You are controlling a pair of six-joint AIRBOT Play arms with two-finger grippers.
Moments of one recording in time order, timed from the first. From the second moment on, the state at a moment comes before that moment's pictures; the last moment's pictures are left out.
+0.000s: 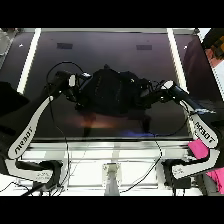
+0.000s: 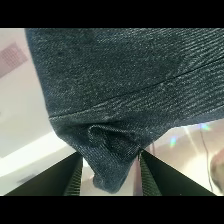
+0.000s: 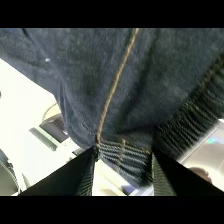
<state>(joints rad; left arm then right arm) -0.35 -1.57 1.31 1.62 -1.24 -1.35 0.08 -1.61 1.07 -0.74 1.17 1.22</state>
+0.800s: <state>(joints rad) -0.30 -1.34 1.31 1.60 -1.22 -1.44 0.10 -1.64 1.07 -0.74 1.23 1.22</state>
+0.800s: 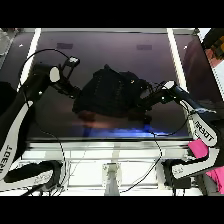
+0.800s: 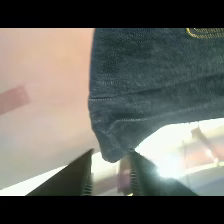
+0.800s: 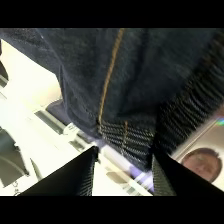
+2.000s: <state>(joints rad) 0.28 -1.42 0.79 0.71 -1.17 -1.07 -0.01 -1.64 1.07 -0.73 1.19 1.17</state>
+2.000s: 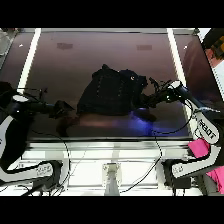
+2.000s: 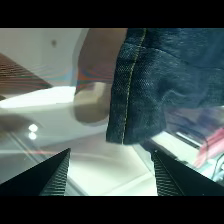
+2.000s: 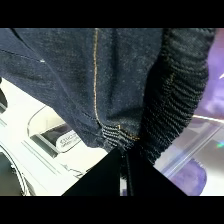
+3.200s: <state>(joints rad) -0.11 -1.25 1.45 0.48 -0.78 -0.93 -0.11 -1.34 1.07 -0.16 1.21 1.06</state>
